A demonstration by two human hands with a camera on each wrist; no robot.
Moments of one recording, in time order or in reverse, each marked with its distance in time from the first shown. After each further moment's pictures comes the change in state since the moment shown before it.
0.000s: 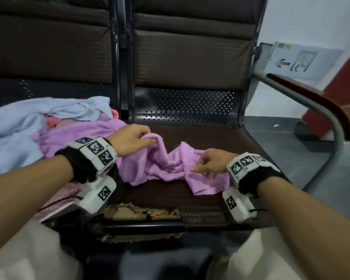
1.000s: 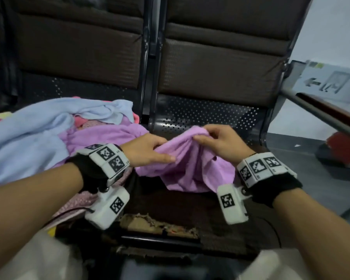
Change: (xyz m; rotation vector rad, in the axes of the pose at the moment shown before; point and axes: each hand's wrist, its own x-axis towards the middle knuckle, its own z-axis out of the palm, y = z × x) left_hand -0.018 -0.007 -0.014 -0.199 -0.062 -0.013; right_hand -0.002 -0.081 -0.033 0.426 0.438 -0.587
